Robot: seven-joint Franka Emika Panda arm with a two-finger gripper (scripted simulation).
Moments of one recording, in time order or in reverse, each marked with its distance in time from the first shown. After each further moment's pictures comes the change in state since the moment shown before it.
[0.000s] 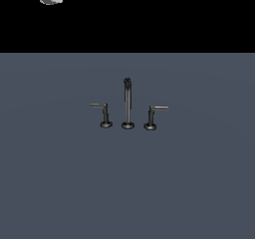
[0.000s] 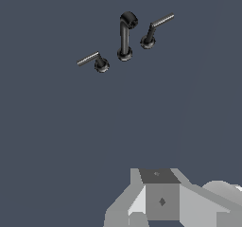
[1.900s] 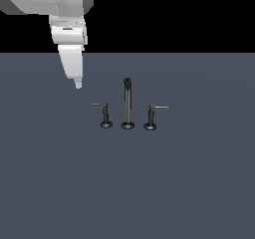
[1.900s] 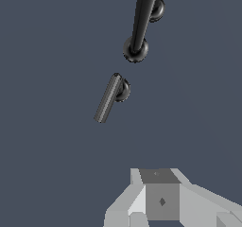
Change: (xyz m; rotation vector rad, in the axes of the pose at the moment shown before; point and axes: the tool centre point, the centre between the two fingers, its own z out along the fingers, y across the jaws) arm 0.114 -0.123 0.176 -0.019 -0.003 0.704
